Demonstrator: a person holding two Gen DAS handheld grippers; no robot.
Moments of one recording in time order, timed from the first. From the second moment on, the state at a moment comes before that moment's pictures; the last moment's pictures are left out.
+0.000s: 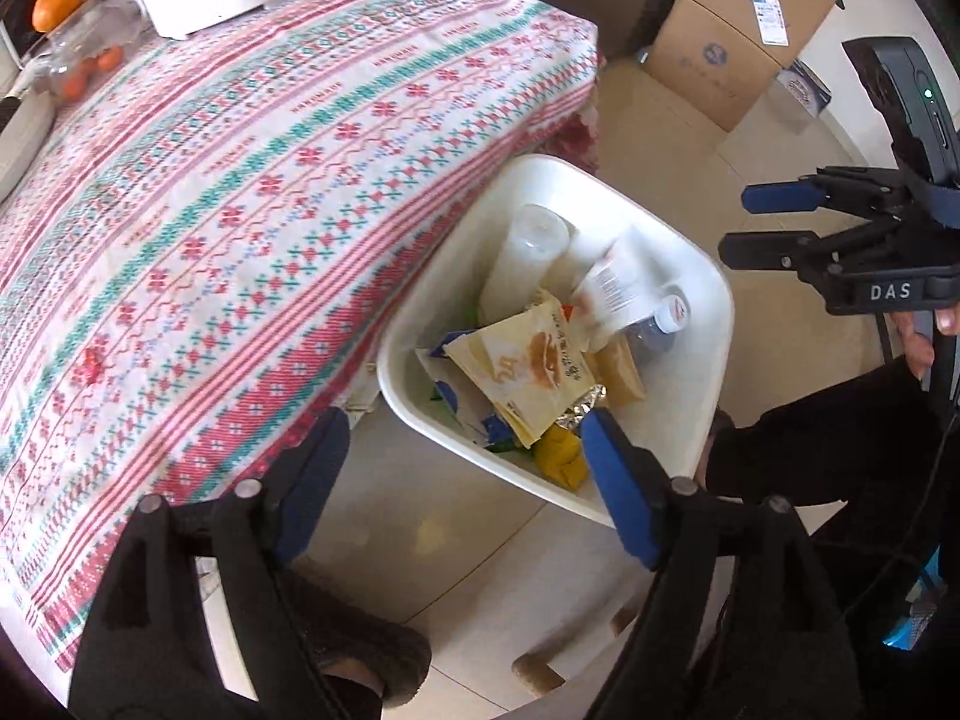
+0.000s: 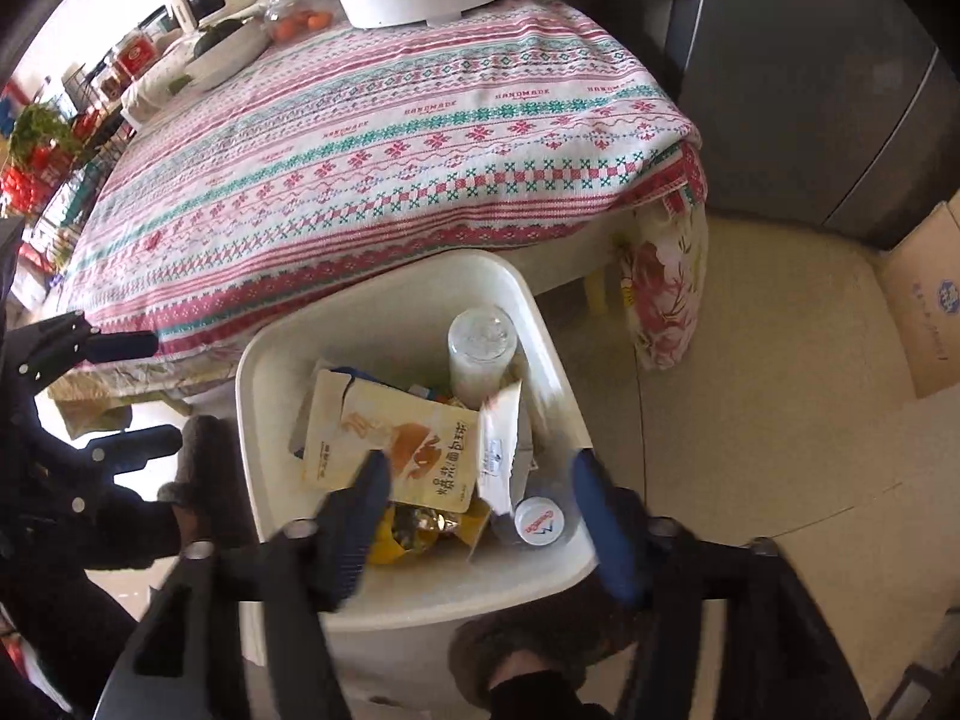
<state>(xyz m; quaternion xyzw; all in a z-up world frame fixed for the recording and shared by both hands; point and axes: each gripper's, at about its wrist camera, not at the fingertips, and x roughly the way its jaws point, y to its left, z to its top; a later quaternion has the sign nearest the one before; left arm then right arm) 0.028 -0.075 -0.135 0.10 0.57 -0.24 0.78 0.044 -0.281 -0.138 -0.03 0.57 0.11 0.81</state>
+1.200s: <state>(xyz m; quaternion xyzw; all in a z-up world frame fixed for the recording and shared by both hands) -0.068 -0.029 -0.050 -0.01 0.40 0.02 0.92 -0.066 -0.235 -0.038 -0.08 0.30 0.04 0.95</state>
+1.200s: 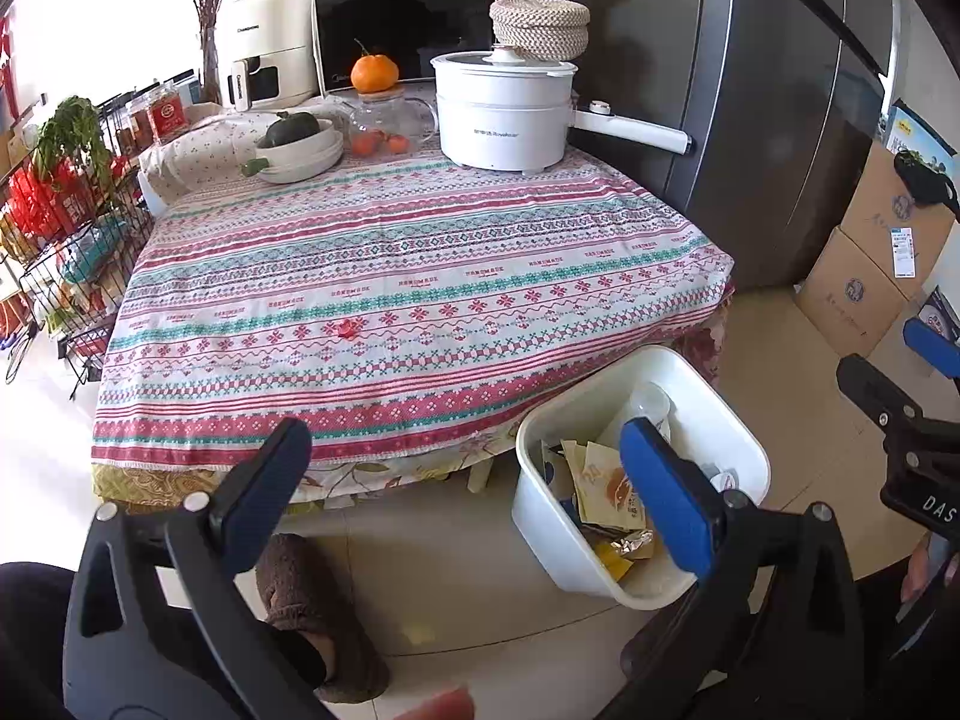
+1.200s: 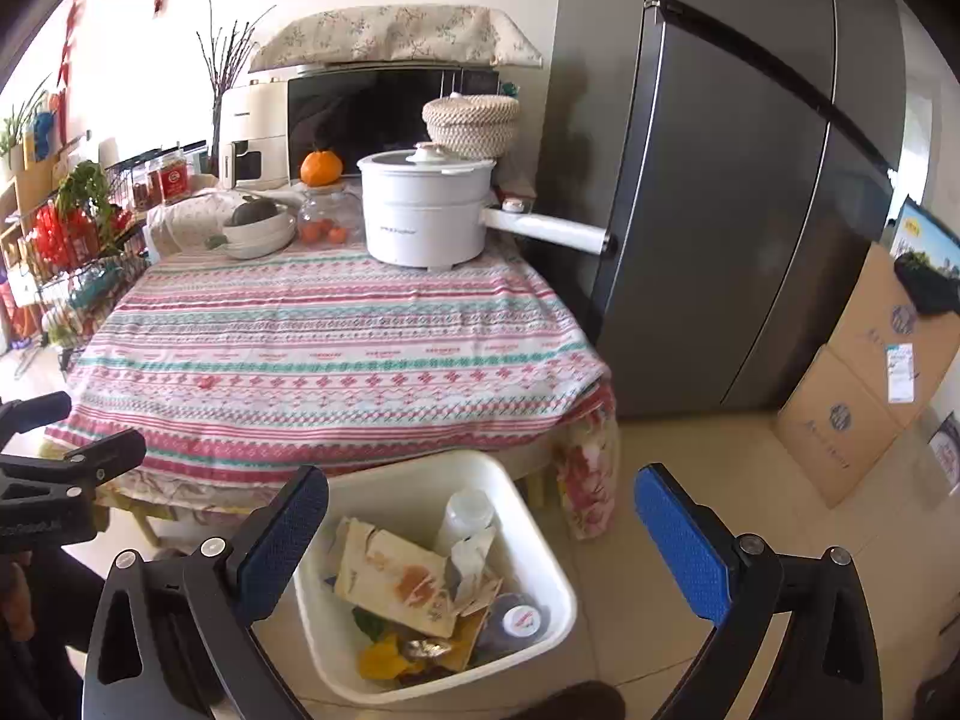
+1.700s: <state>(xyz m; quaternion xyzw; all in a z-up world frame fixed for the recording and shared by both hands) -0.071 -0.035 -0.053 -0.01 0.39 0.01 0.92 -0.059 -0.243 -0.051 -0.06 0.33 0.04 0.94</state>
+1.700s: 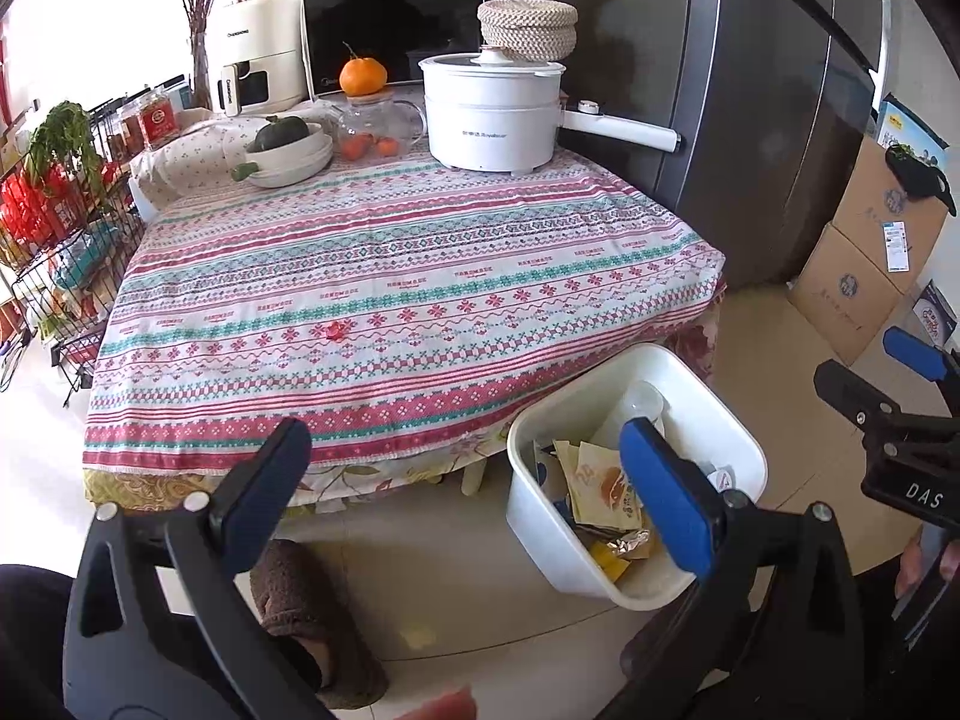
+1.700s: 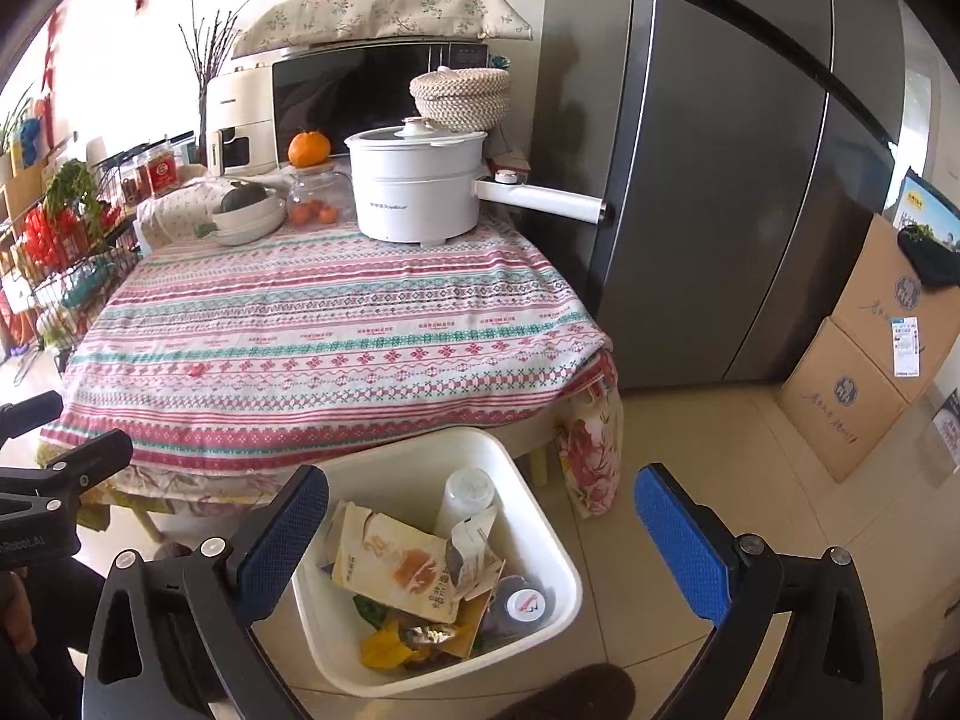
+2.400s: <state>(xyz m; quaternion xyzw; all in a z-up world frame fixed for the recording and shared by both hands) -0.072 -0.036 -0.054 0.00 0.39 0.00 0.92 -0.060 -0.243 -0.053 -0.06 0.34 0.04 0.94</state>
